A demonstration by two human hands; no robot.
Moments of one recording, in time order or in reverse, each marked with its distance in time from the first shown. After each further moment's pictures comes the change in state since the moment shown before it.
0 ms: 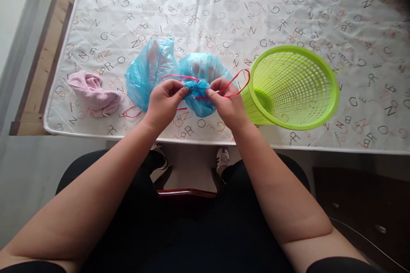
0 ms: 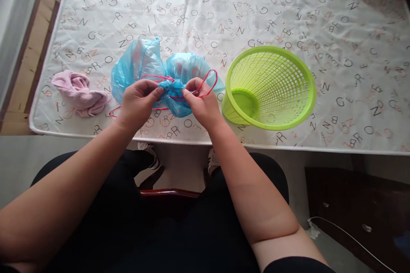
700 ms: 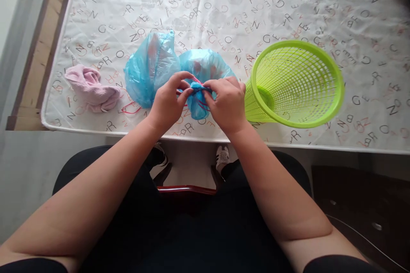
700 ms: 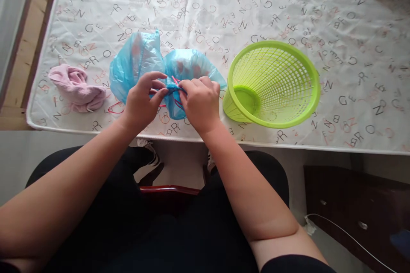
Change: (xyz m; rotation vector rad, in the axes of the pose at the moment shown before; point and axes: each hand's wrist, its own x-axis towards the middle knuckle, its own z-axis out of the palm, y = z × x) left_hand -0.008 0.006 0.004 0.225 -0.027 0.183; right_hand -0.013 -0.014 0.005 -0.778 0.072 -0.319
